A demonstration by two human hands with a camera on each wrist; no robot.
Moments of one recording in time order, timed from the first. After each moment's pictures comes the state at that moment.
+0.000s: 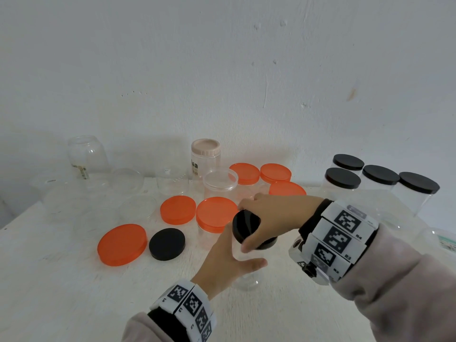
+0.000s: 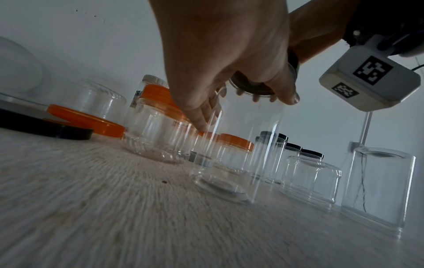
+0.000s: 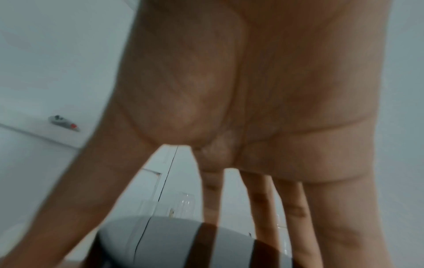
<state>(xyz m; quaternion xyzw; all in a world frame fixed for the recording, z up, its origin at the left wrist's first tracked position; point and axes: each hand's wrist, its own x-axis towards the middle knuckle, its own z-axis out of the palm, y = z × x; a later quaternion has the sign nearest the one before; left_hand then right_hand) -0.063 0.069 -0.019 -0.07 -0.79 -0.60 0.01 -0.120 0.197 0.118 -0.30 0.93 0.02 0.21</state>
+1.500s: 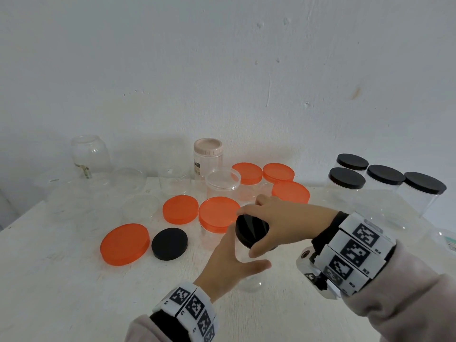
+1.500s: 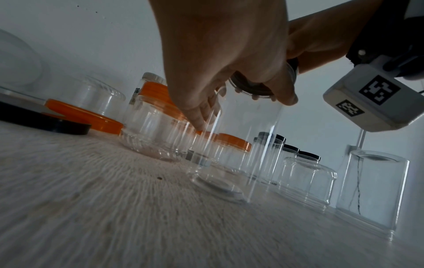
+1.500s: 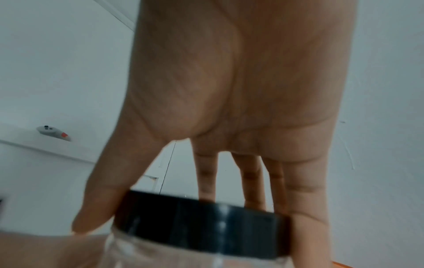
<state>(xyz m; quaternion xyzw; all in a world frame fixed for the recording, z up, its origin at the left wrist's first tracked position) -0.059 0.071 -0.016 -0.08 -0.79 -0.61 0.02 -0.122 0.211 0.102 -0.35 0.92 -0.03 0.17</state>
